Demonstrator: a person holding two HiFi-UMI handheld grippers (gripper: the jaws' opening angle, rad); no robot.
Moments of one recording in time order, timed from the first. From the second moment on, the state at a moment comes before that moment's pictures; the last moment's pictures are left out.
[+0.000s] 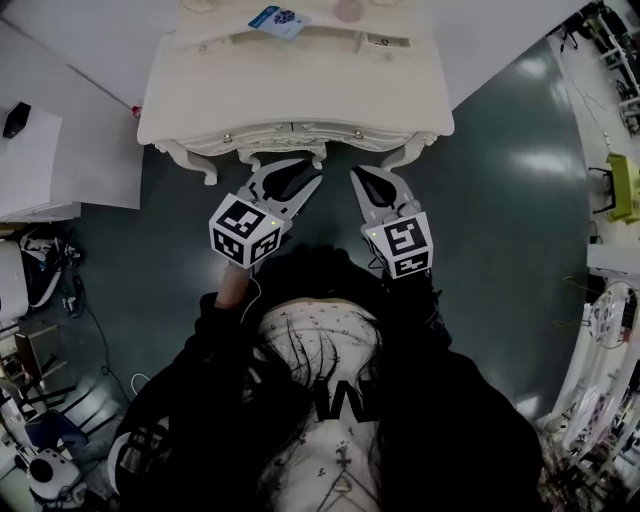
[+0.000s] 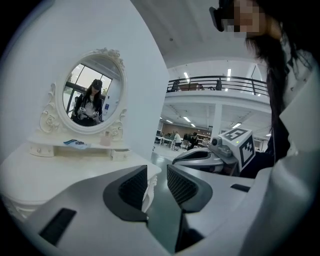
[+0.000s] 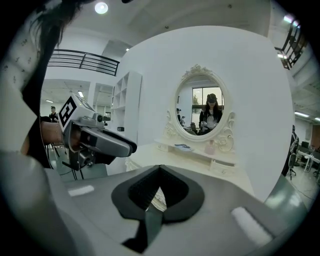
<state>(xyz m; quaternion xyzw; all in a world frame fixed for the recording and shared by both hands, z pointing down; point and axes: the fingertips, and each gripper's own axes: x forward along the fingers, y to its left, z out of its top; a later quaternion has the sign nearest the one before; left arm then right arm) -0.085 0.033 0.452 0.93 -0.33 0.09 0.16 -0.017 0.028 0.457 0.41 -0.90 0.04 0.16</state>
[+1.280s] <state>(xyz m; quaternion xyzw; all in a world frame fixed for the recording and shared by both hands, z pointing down) -0.034 0.068 0.436 0.93 -0.33 0.09 0.15 0.029 0.052 0.453 0.40 -0.90 0.05 0.17</state>
